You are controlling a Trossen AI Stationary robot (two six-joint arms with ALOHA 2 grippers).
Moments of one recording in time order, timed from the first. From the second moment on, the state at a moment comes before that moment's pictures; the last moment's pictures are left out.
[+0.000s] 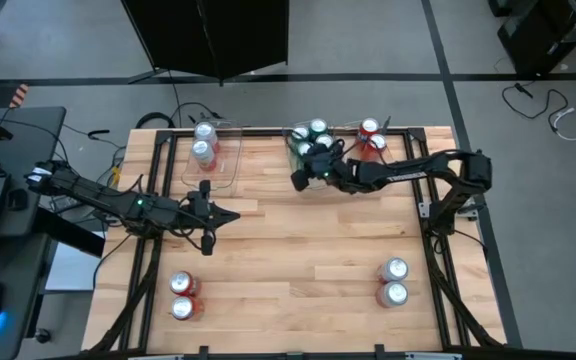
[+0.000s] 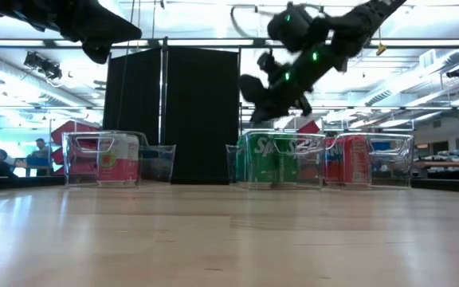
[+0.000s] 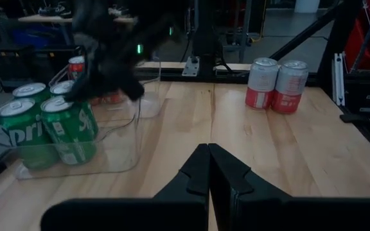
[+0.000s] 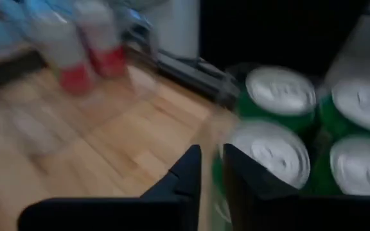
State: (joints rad) left arm -0.31 0.75 0.45 0.09 -0.43 -0.11; right arm -0.23 1.67 0.97 0.15 0.54 0.38
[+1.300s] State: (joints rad) left arm -0.48 1.14 1.12 -1.11 0.06 -0.89; right arm 0.31 1.51 1.08 -0.39 0.47 0.46
